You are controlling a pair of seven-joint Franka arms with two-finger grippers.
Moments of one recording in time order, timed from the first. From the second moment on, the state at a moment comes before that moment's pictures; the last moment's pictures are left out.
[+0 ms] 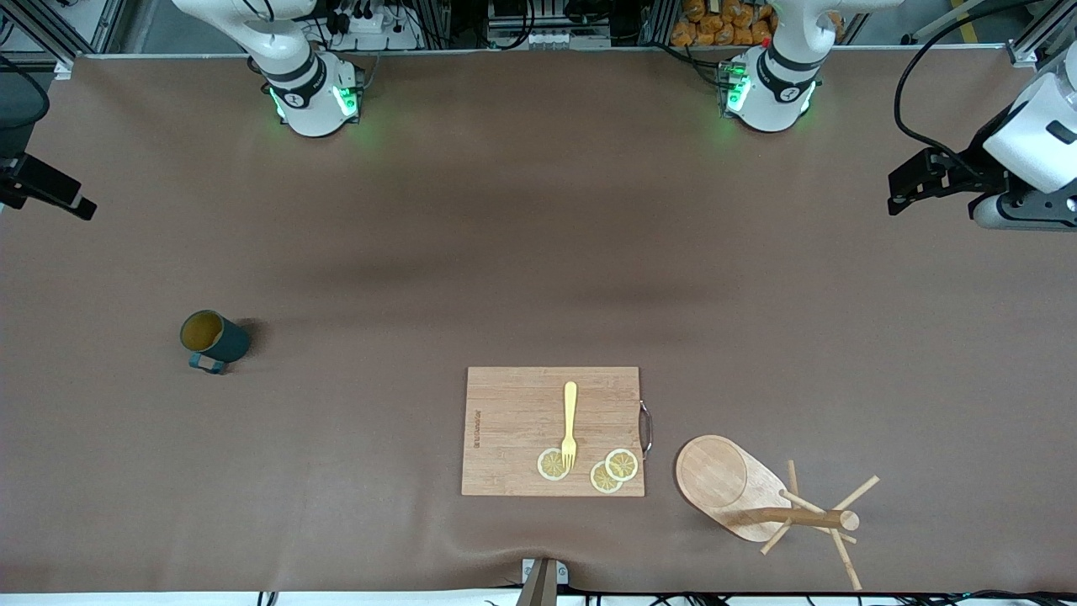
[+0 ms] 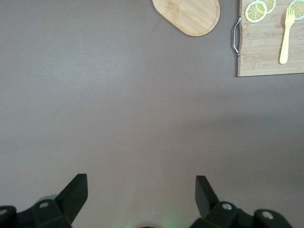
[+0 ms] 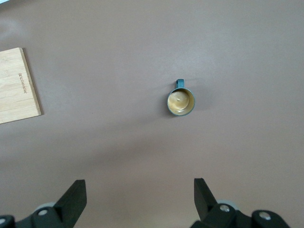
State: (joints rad) left arm -0.07 0.03 -0.06 -1.47 0.00 1.47 -0.06; right arm -0.01 -0.01 -0.08 -1.48 0.06 1.46 0.12
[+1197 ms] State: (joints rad) left arm -0.07 0.06 -0.06 -1.48 0.00 1.47 -0.06; right arm -0.05 0.03 -0.09 -1.94 0.05 1.89 0.12
